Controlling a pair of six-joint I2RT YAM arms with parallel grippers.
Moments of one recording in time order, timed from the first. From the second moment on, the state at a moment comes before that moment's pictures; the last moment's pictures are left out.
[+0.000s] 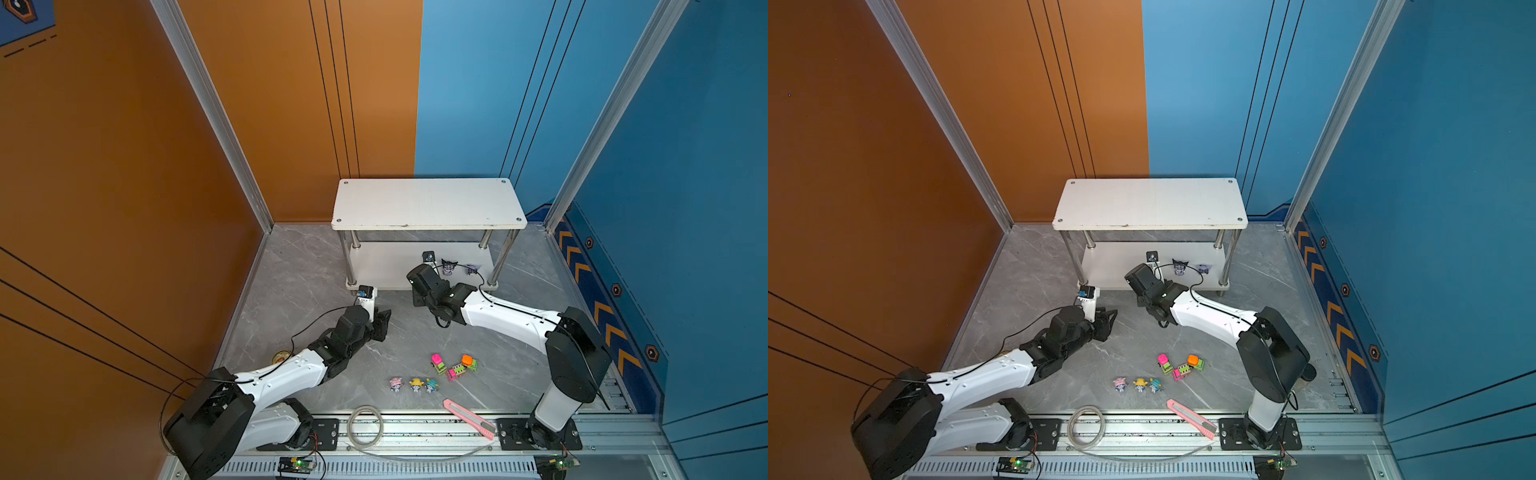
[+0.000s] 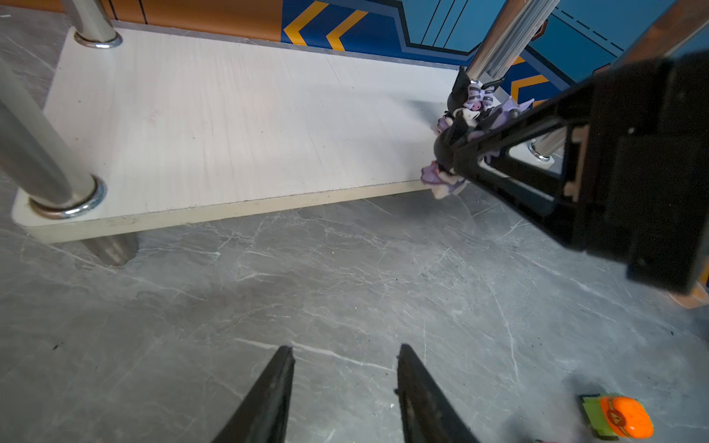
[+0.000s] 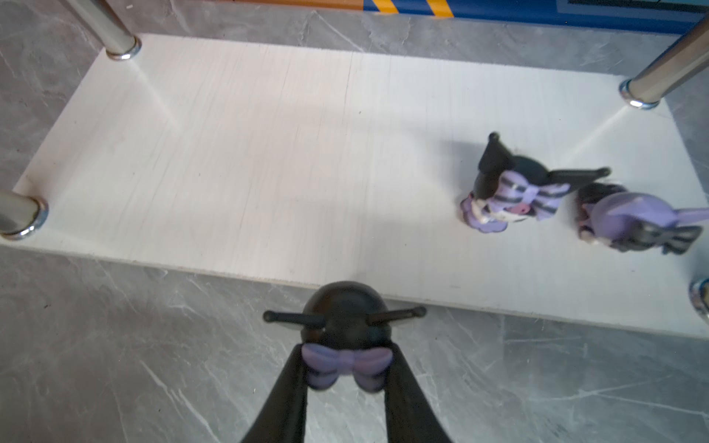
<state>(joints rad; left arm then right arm) -0.69 1.20 0.43 0.31 -0.15 -0.41 0.80 1.72 1.24 -0.36 0.49 0.52</state>
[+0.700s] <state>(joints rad) -0.67 1.29 0.43 0.31 -0.13 -0.41 0.73 1.90 1.32 -0.20 0.50 0.43</state>
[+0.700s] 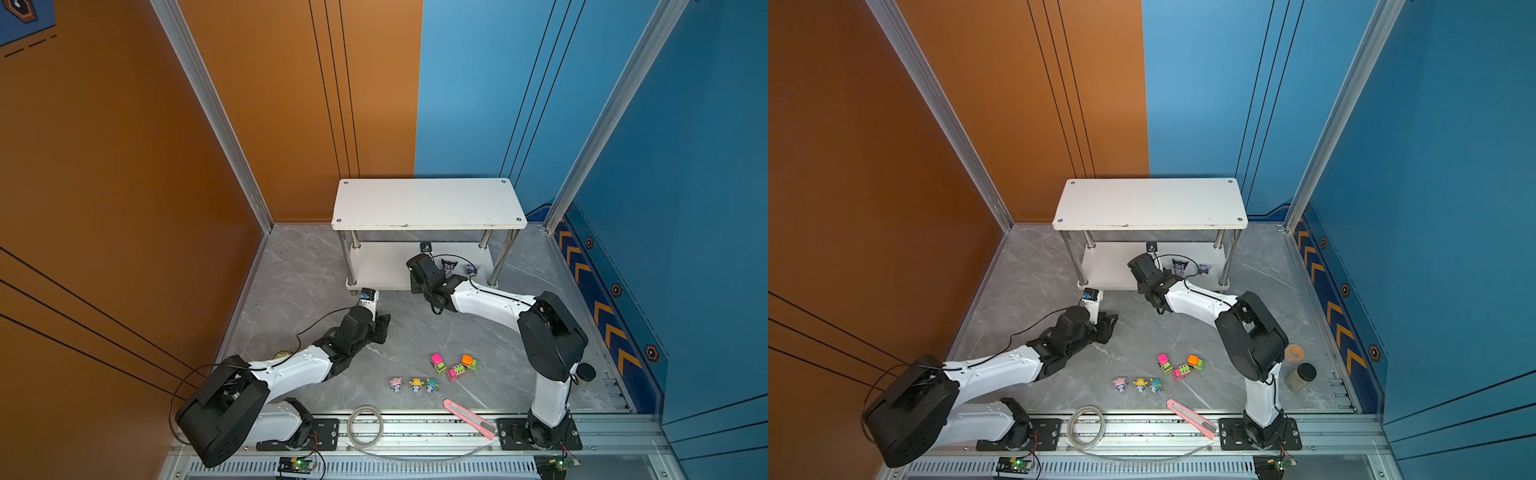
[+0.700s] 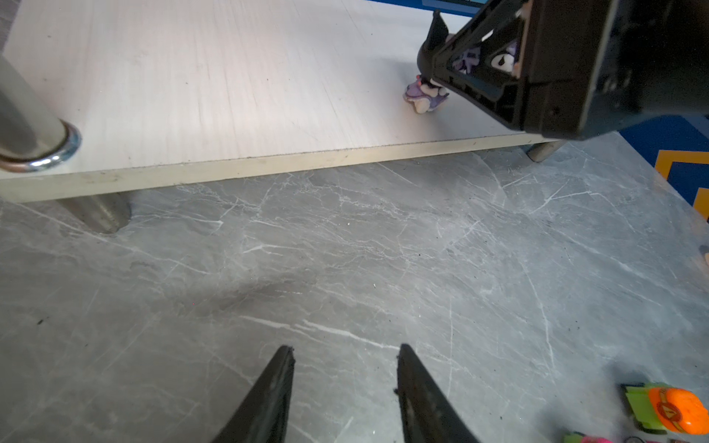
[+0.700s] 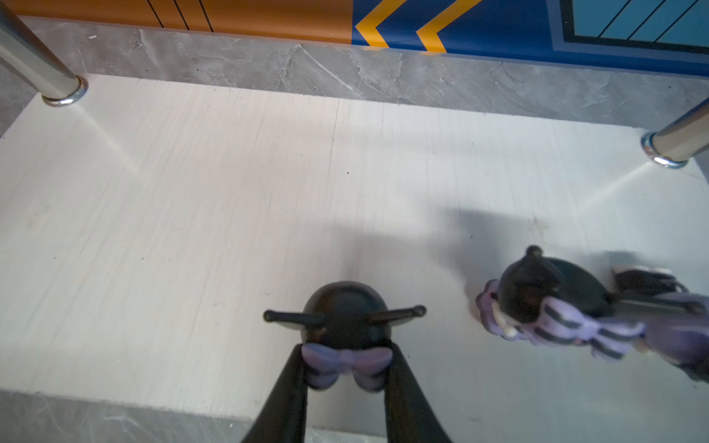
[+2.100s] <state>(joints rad) -0.67 1.25 0.43 0.31 -0.13 -0.41 0.75 1.90 1.28 -0.11 0.54 0.47</state>
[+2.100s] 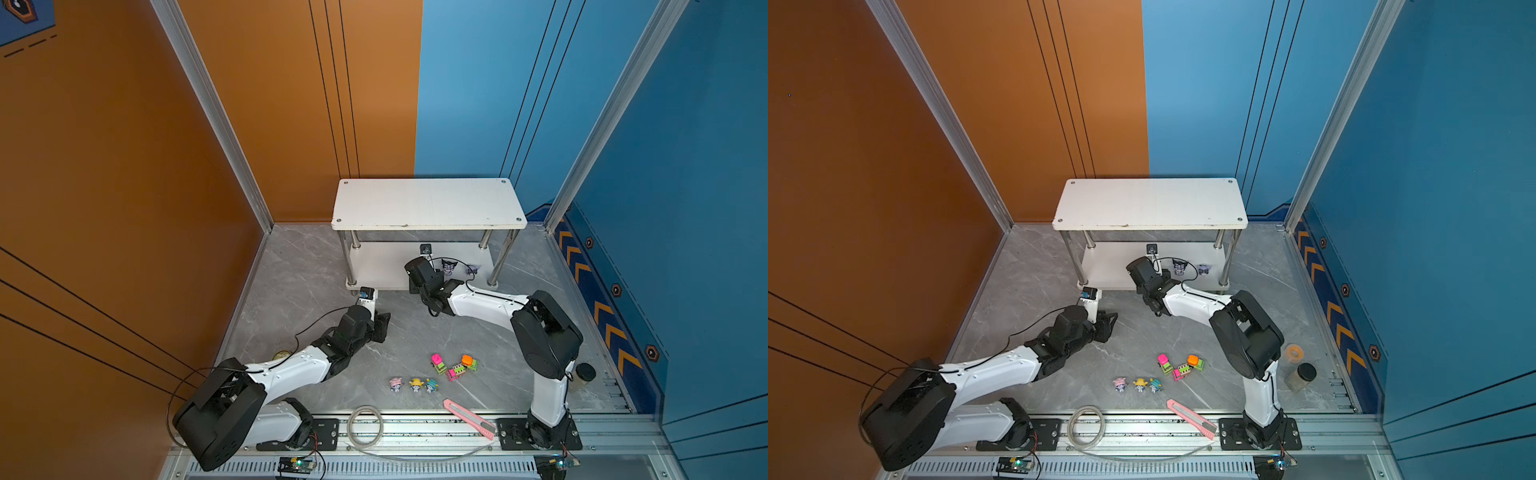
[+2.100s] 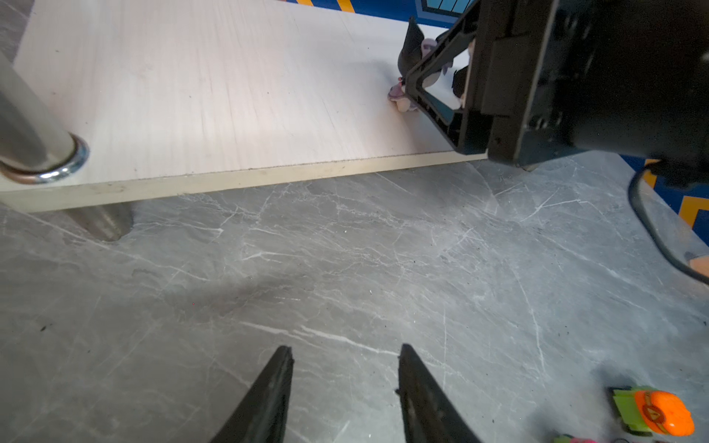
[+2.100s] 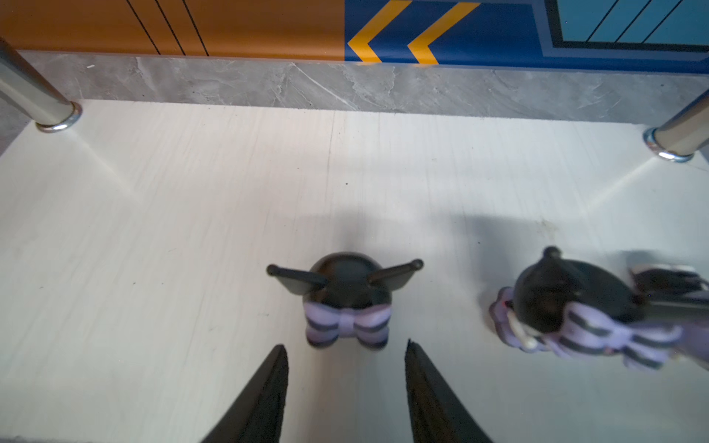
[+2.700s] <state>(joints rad) -0.72 0.96 0.41 0.12 -0.16 -0.41 0.94 1.29 0.93 -0.48 0.58 0.70</state>
